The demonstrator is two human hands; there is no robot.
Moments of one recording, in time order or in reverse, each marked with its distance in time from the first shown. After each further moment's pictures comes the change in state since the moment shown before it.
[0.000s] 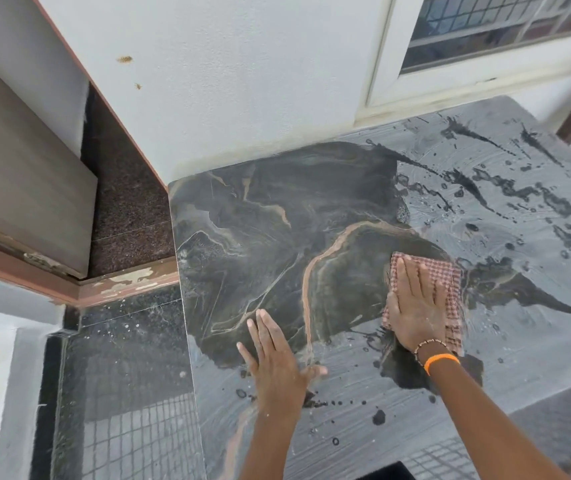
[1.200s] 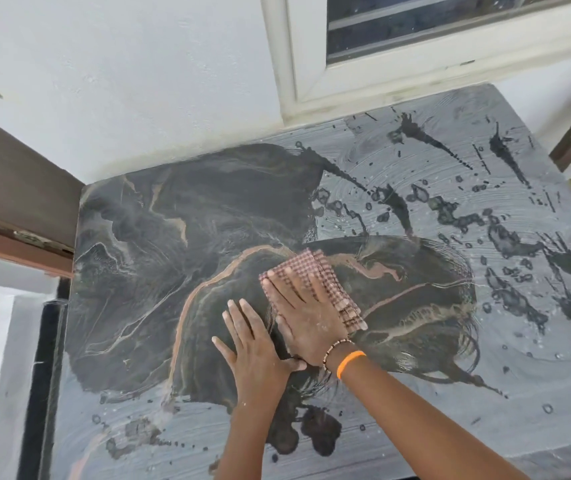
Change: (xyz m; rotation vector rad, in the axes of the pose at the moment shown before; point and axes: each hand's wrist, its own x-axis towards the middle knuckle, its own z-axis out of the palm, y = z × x) left_hand 0.061 0.216 0.048 0.043 0.017 -0.296; right_hand 0.087 0.069 -0.025 -0.032 -0.139 -0.804
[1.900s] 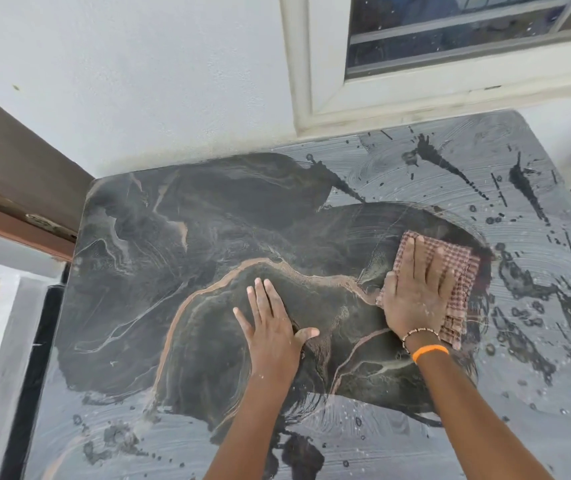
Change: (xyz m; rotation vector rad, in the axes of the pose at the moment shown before) left_hand 0.042 0.048 -0.001 0.112 0.076 0.065; right_hand -0.009 0.139 -0.029 0.156 0.246 0.724
